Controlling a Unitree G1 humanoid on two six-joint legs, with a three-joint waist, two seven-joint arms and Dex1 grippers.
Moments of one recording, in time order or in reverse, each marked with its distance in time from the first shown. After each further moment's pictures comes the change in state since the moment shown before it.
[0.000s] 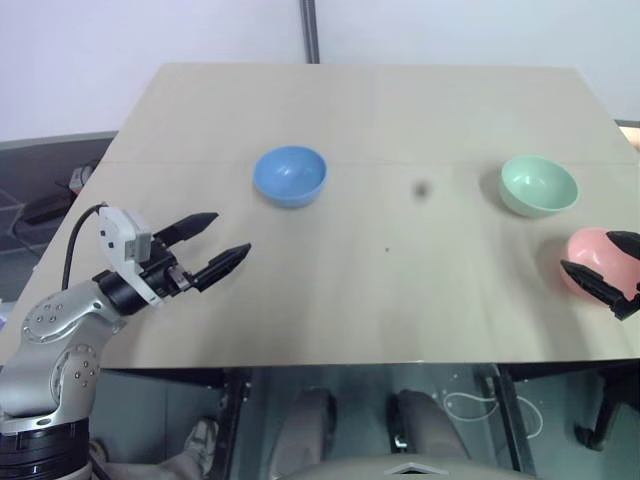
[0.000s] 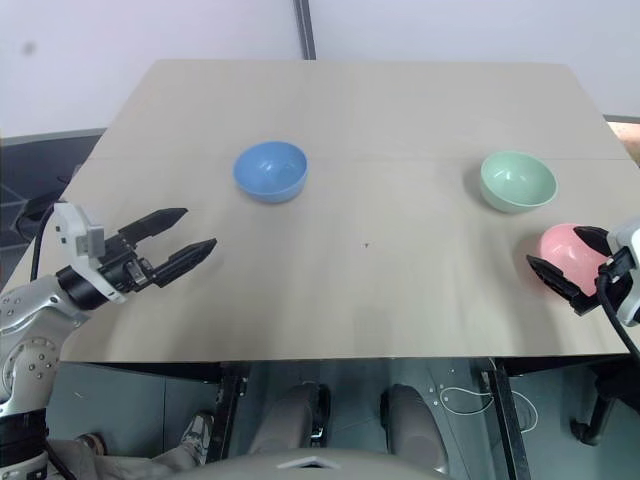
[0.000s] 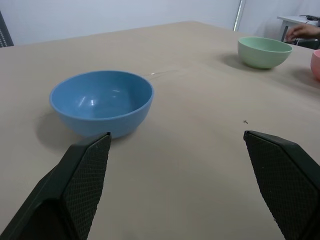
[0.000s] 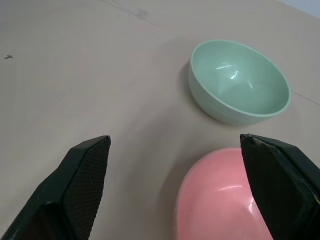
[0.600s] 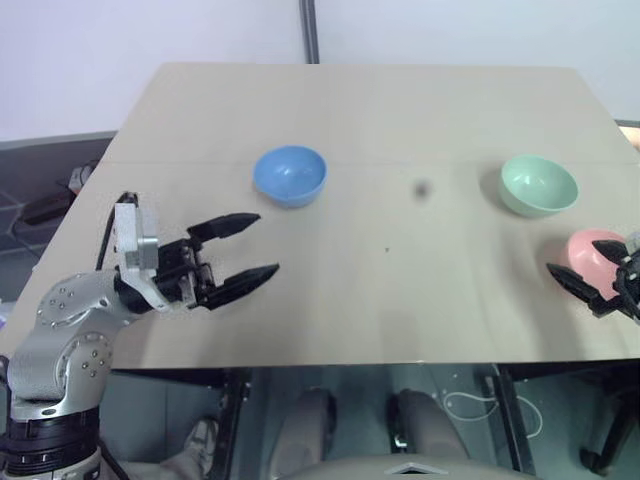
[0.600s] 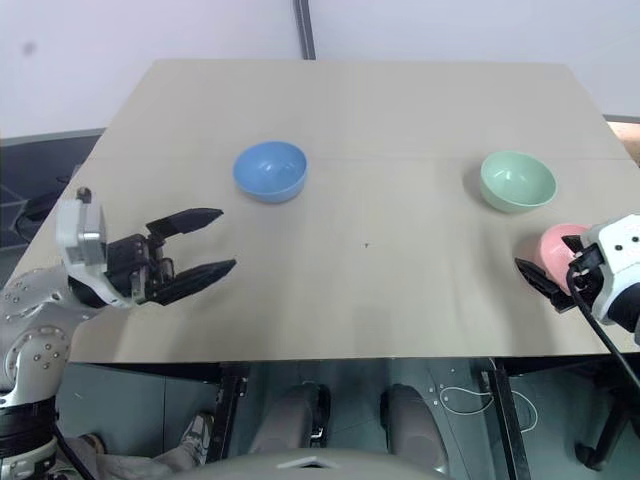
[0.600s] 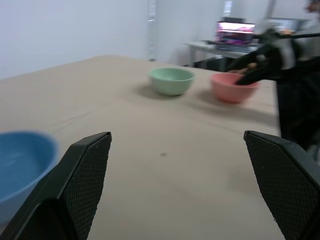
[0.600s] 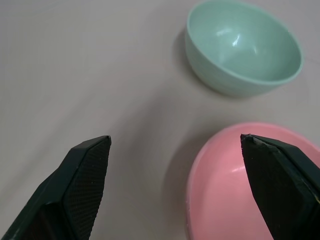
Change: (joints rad) left arm -0.082 0.002 -0.083 -0.097 -0.120 0.001 -0.272; right arm -0.073 0.016 0.133 -0.028 -0.042 0.189 -0.166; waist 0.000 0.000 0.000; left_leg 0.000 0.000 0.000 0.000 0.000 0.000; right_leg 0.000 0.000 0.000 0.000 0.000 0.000
